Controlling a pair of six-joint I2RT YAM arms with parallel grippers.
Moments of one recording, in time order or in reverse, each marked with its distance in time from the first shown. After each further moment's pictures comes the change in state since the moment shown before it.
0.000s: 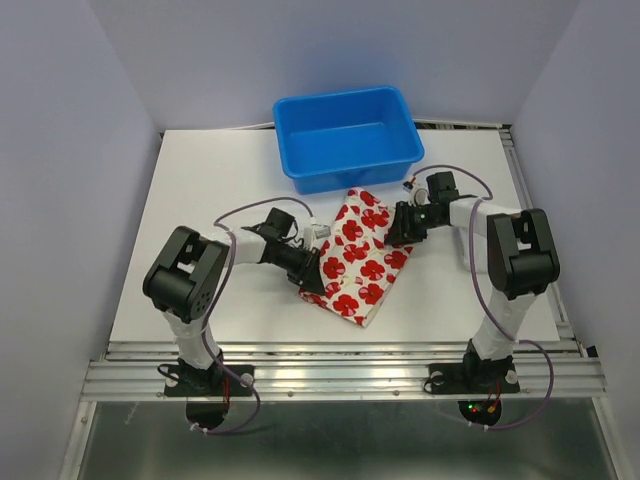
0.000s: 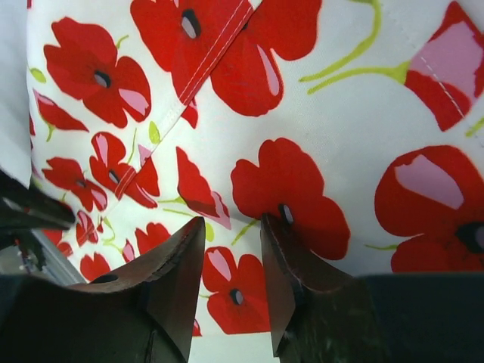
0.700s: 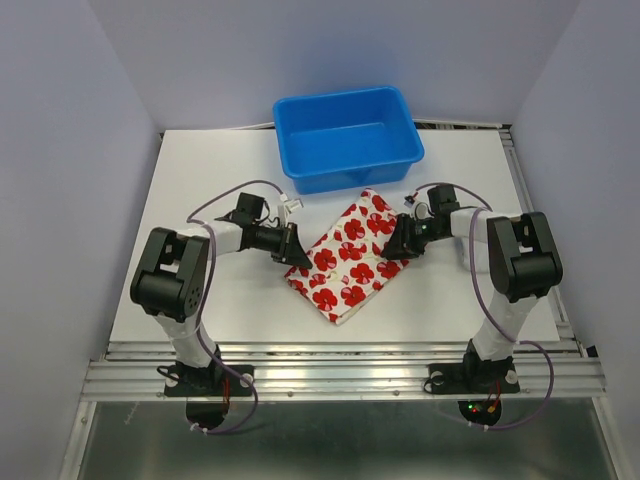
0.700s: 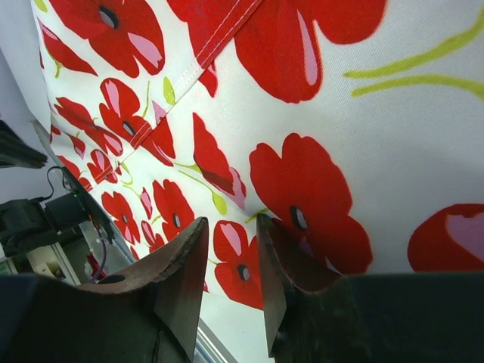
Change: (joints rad) left arm 0.146 -0.104 0.034 0.021 0.106 -0.035; right arm -0.005 -0.007 -0.091 0.025 -0.120 0.130
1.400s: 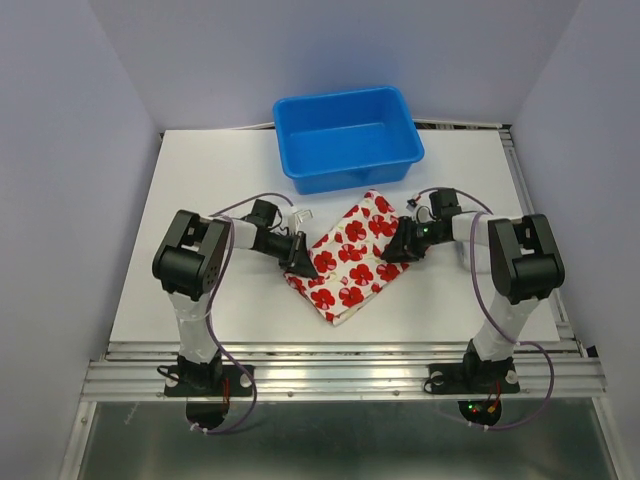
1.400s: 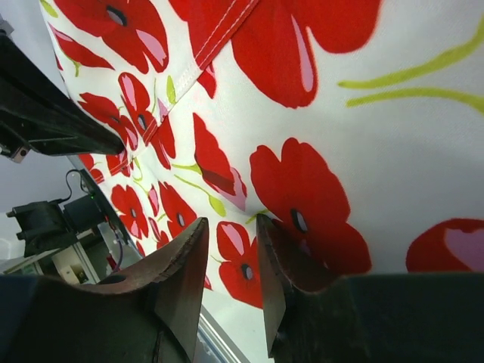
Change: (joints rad) left arm -0.072 0.196 0.058 -0.013 -0.096 0.005; right arm -0.004 -0.019 -0.055 0.054 -0.027 0.064
